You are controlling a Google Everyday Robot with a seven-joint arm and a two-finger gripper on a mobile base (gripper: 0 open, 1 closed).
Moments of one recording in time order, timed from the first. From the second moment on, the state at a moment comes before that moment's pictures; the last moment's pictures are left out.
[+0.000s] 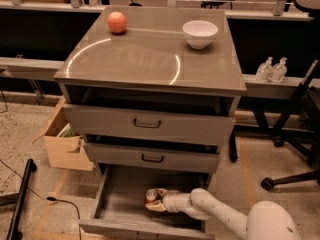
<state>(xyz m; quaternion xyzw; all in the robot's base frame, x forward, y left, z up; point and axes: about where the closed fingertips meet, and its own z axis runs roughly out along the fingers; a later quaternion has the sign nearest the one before) 0.579 0.031 0.180 -0.47 0.71 0.31 0.42</state>
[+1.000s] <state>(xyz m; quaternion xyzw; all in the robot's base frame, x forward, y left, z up) 0.546 -0.025 0.346 -0.47 0.72 0.29 0.43</state>
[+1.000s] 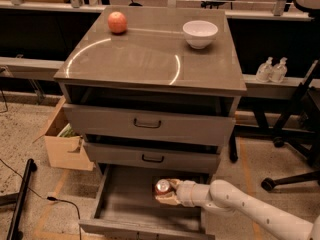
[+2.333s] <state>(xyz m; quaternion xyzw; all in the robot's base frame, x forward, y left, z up) 0.502 -0.058 0.450 -0.46 0.69 0.28 0.49</state>
